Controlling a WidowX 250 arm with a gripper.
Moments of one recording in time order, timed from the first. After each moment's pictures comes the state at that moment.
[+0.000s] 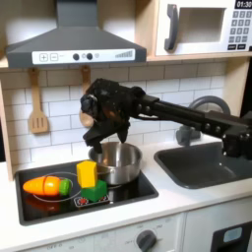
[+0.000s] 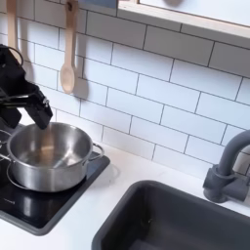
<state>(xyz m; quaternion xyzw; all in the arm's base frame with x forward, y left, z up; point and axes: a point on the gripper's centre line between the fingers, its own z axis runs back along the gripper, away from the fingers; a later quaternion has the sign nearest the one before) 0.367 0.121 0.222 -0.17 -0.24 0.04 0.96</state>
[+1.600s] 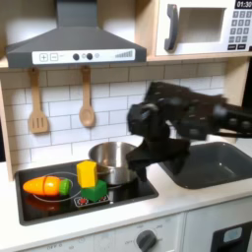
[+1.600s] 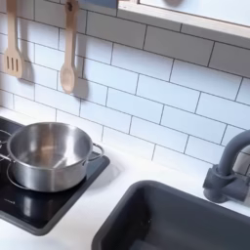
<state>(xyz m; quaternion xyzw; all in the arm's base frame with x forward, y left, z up) 0.186 0.104 0.250 -0.11 -0.21 -0.08 0.97</state>
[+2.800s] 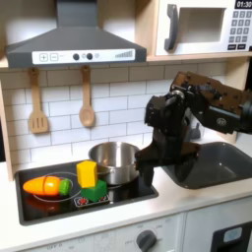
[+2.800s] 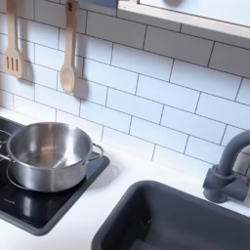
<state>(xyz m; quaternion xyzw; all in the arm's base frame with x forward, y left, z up) 0.167 0.108 0.254 -0.04 -0.17 -0.06 0.98</state>
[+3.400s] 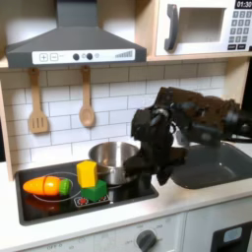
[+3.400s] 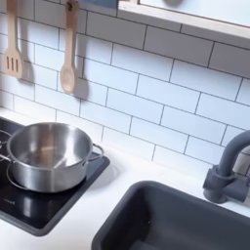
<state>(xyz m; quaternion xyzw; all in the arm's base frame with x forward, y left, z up) 0.185 0.117 0.239 -0.07 -0.21 -0.04 0.97</state>
